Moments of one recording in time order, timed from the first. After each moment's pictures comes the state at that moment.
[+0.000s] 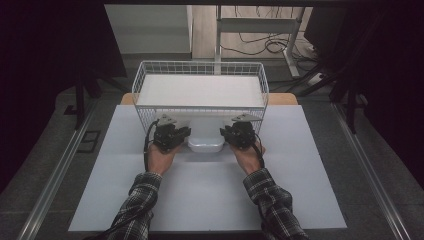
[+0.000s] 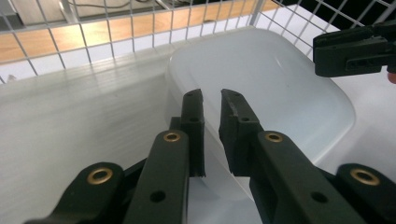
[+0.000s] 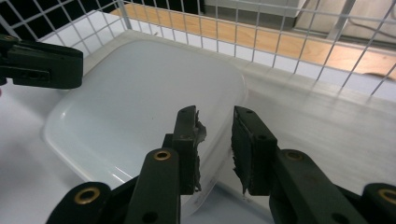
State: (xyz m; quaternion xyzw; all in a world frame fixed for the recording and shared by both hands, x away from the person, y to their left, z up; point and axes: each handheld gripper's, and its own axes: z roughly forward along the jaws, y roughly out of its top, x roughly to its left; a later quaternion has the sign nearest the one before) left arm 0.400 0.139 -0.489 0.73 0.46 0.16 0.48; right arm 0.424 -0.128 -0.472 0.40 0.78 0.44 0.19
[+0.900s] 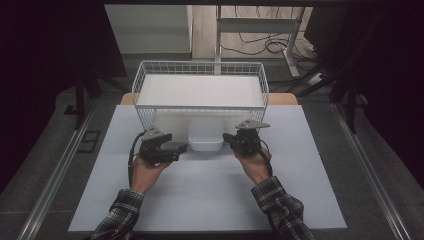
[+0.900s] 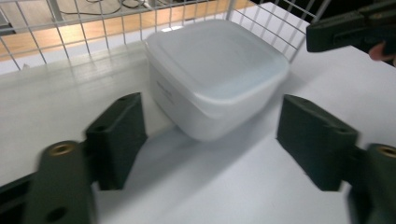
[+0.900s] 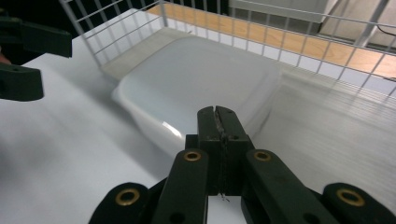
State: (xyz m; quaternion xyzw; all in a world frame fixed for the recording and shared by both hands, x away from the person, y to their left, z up) left arm 0.333 0.165 -0.477 0.74 0.43 0.16 0.49; right arm 0.386 -0.142 -0.455 0.35 0.80 0.46 0.16
